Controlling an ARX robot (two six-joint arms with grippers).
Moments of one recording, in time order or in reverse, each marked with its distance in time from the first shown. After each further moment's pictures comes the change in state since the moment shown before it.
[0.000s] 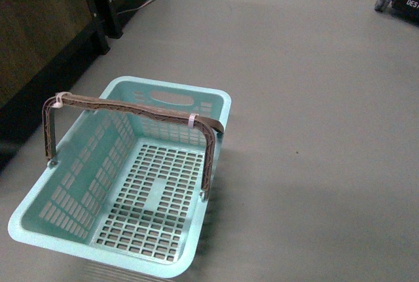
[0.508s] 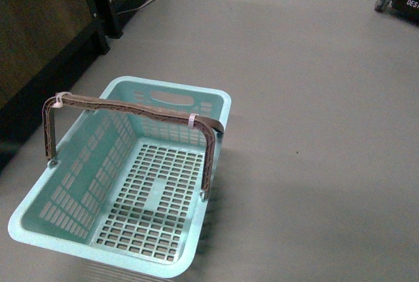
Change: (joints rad) left arm 0.000 0.000 0.000 0.000 0.000 0.000; right arm 0.000 0.000 0.000 0.000 0.000 0.000
